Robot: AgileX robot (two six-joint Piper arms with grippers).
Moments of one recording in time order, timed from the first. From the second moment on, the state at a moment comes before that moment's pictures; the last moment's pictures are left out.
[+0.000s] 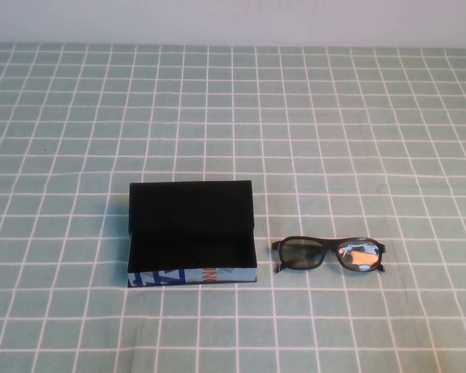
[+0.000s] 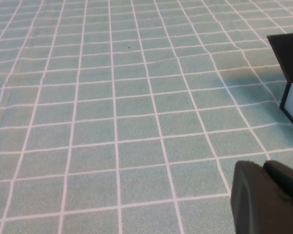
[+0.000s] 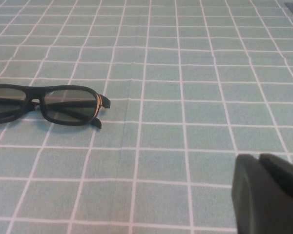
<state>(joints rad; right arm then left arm) 0.08 -0.01 0.02 0.07 0.38 -0.02 -0.19 -0.01 0.03 0.15 0.38 -0.12</state>
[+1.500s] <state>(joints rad) 0.08 -0.01 0.03 0.08 -0.58 -0.02 -0.19 -0.01 0.03 0.15 -0.52 -0.20</state>
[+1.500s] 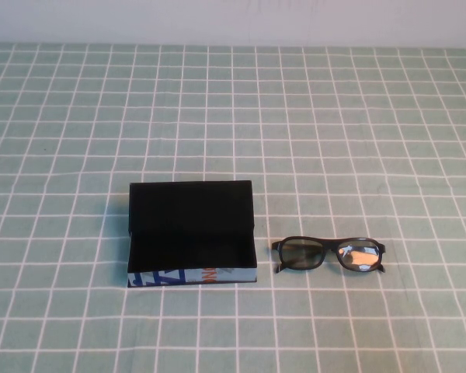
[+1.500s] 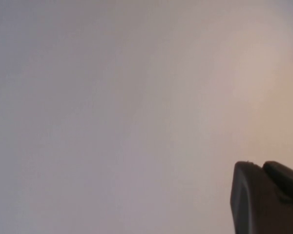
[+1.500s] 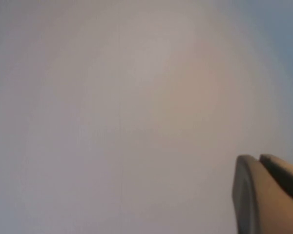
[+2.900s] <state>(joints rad) 0.08 0.90 -0.88 0.35 0.76 -0.19 -0.19 0.44 -0.66 0.12 0.59 -0.28</state>
